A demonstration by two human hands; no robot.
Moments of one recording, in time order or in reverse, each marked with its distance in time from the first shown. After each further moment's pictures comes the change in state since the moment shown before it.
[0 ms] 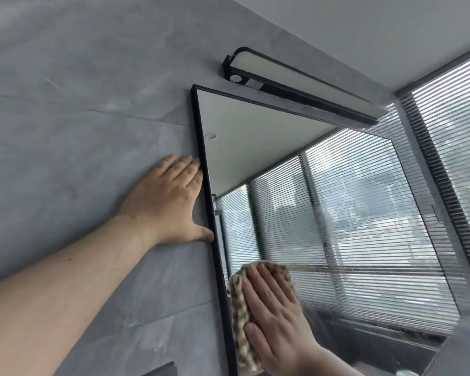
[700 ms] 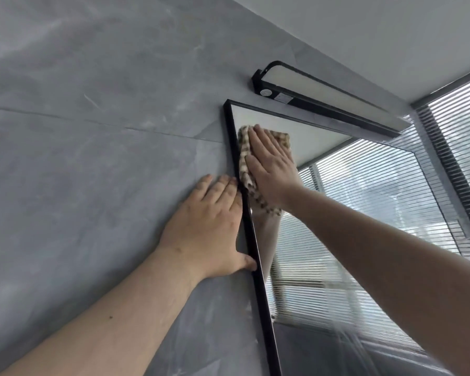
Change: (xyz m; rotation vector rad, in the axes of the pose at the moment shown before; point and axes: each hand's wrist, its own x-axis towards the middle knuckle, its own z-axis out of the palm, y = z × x) left_hand 0.000 -0.003 0.006 -0.081 0.087 0.057; right_hand 0.279 0.054 -0.052 0.052 0.058 0.285
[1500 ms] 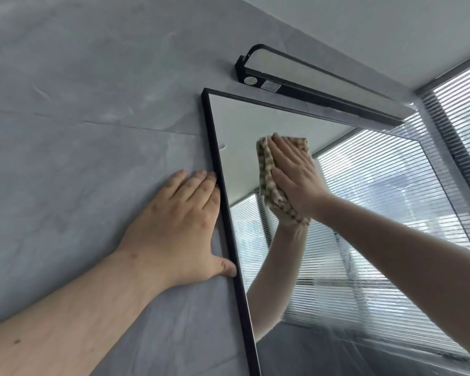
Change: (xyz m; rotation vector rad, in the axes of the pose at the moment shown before) left_hand 0.003 0.000 0.010 0.056 0.011 -0.013; right_hand -0.029 0.089 -0.006 -0.034 -0.040 -0.108
